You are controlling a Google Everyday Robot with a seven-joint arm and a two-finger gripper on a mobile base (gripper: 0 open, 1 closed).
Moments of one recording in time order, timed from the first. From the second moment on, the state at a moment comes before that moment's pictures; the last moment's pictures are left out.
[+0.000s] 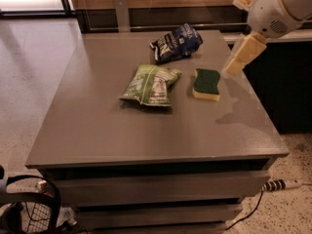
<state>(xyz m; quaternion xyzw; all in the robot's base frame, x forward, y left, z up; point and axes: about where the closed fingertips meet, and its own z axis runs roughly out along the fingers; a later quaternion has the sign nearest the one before) 0.589 -0.180 0.983 -0.61 0.71 -0.01 0.36</state>
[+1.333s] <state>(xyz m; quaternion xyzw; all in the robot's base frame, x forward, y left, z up) 0.708 -0.150 0.953 -0.57 0.75 -0.03 0.34</state>
